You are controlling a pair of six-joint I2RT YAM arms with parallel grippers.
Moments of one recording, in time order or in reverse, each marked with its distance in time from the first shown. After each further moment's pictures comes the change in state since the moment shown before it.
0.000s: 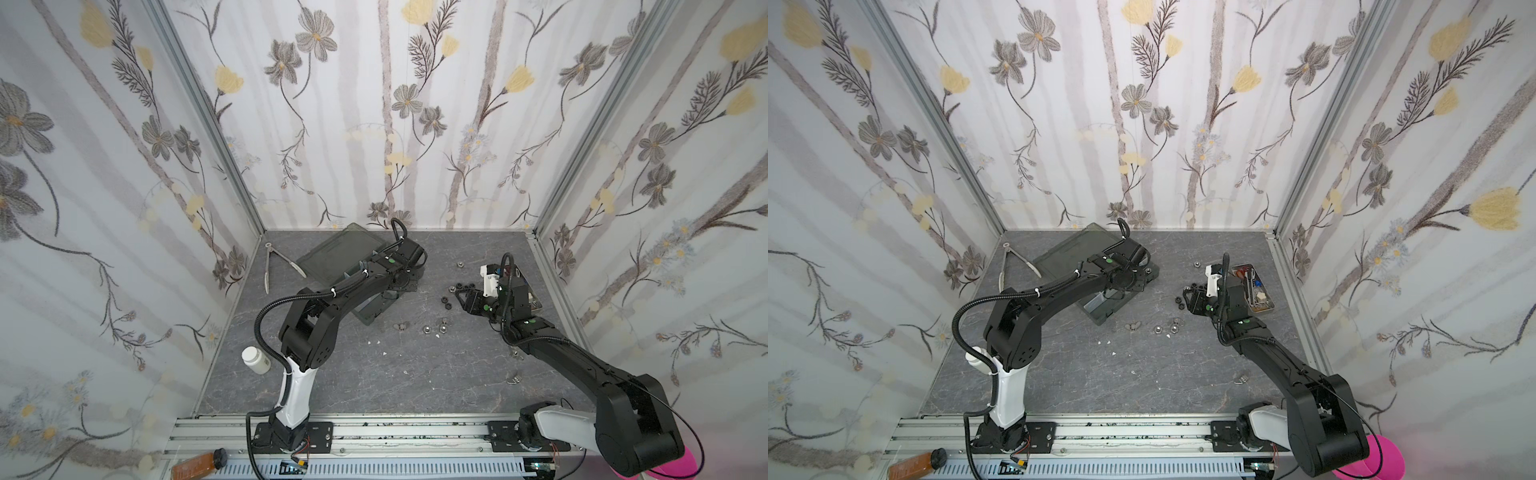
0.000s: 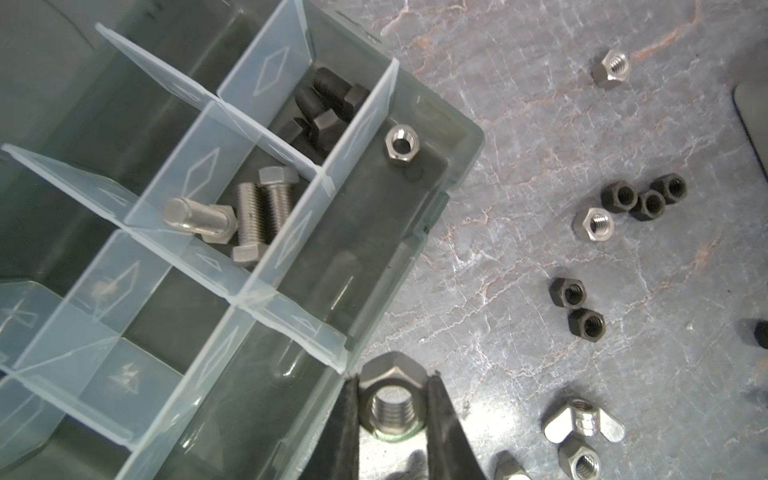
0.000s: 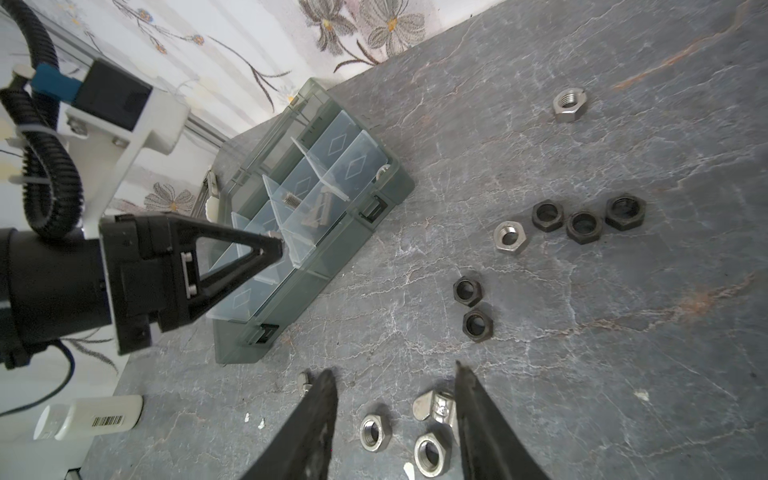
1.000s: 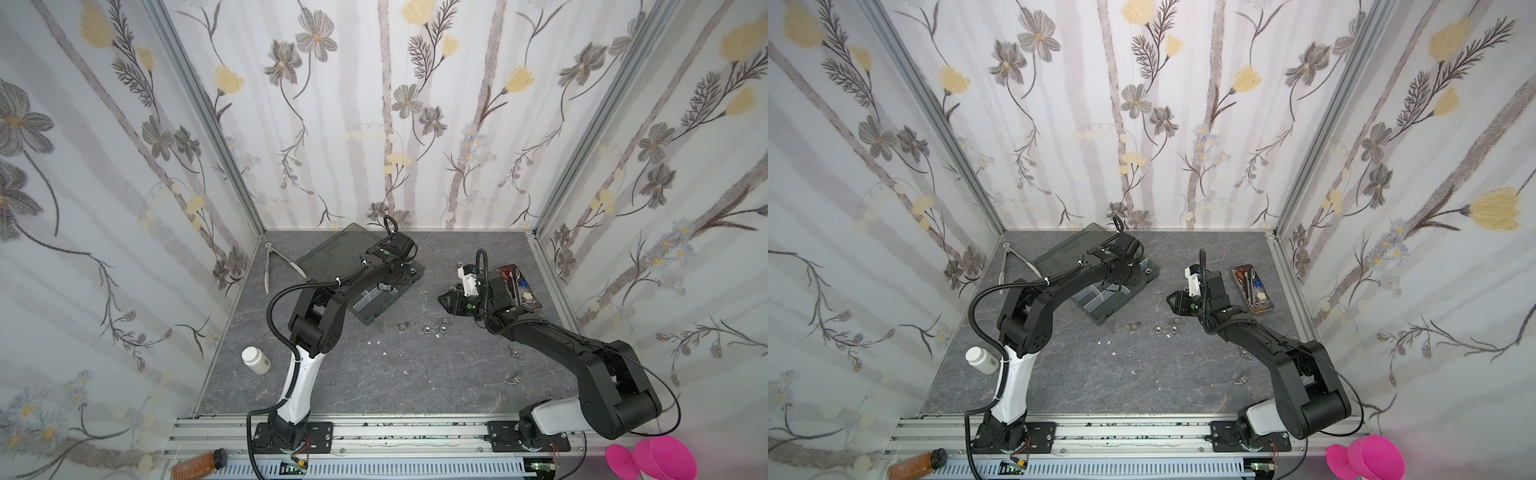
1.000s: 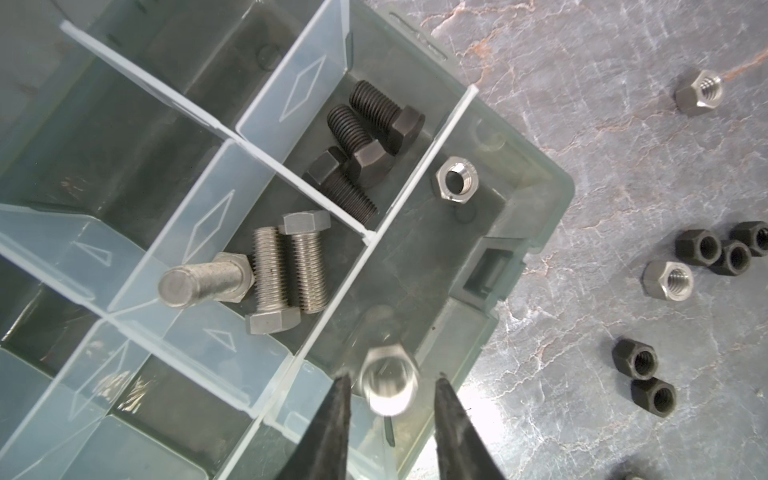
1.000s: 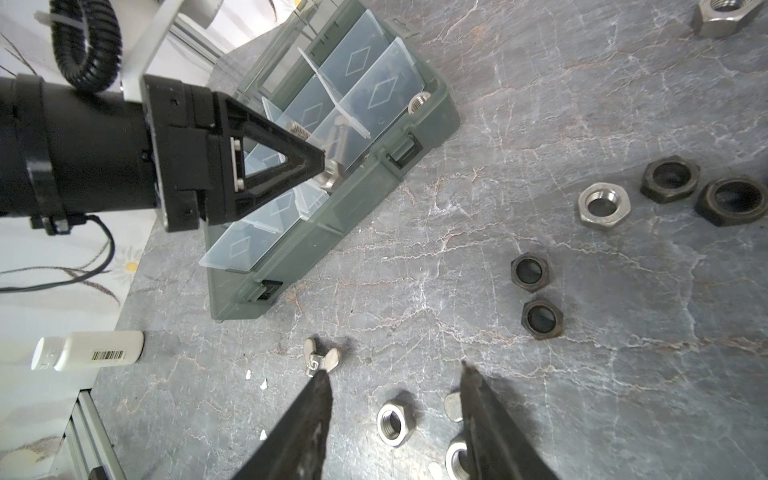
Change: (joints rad) left arm 0.081 0.139 0.106 -0.011 0.063 0.036; right arm 0.095 0.166 0.105 -0.073 -0.031 -0.051
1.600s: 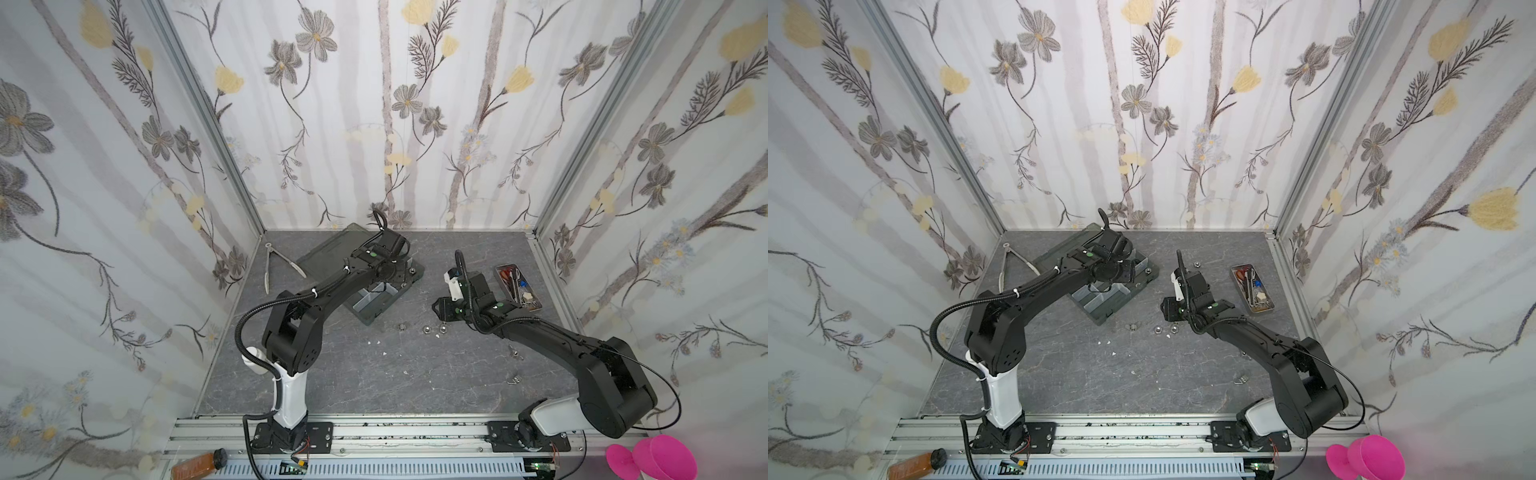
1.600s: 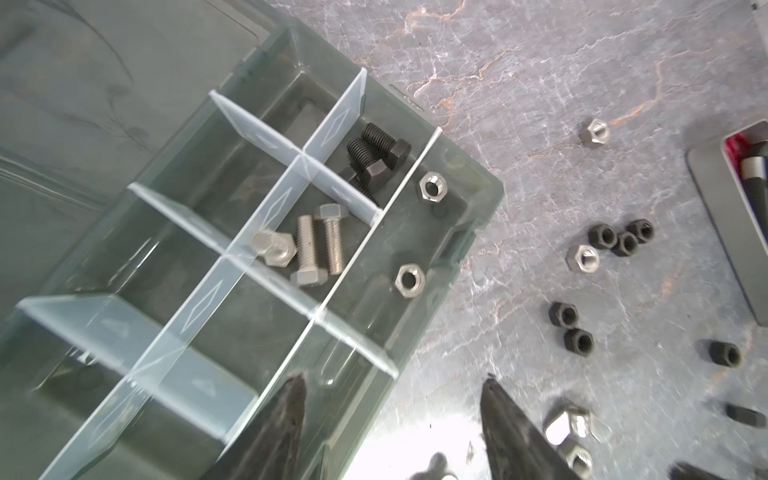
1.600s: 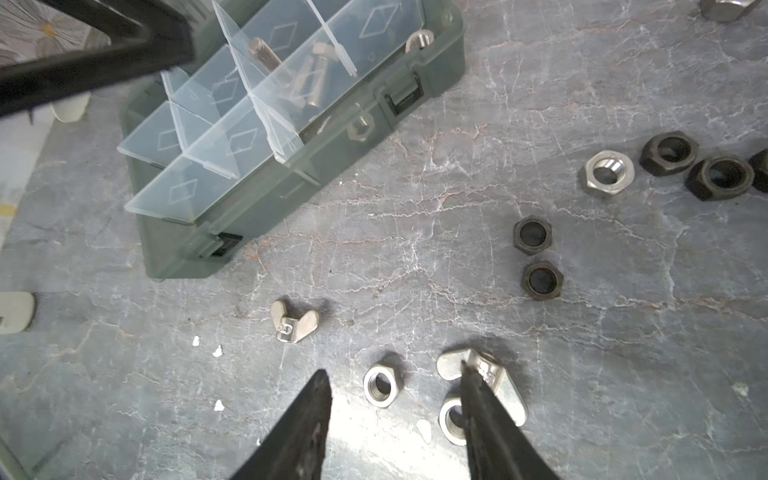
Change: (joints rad) left arm -0.002 -0.290 -0.227 0.075 -0.008 -0.005; right arm 0.157 0.031 0.115 -0.237 0.221 -0.076
